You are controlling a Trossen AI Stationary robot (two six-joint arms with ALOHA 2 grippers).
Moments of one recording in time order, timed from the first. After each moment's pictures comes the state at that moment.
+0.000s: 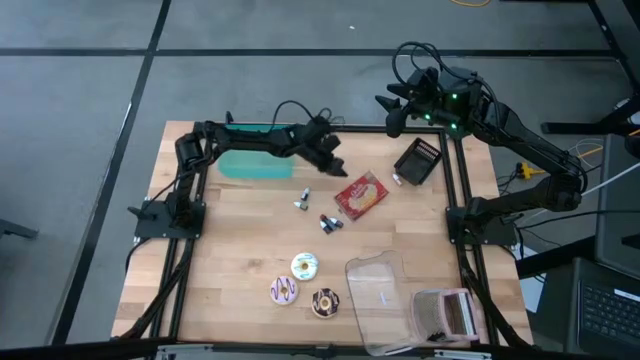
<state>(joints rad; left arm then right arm) 0.46 2.02 1.36 -0.07 0.59 -0.64 -0.42 1.23 1.51 -0.56 0.18 0.06</state>
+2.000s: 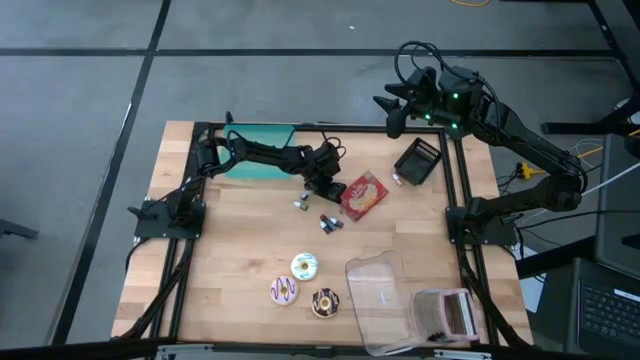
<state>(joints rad) 0.35 2.16 1.36 -0.18 0.54 -0.73 -0.42 1.23 1.51 -0.54 0.14 0.06</state>
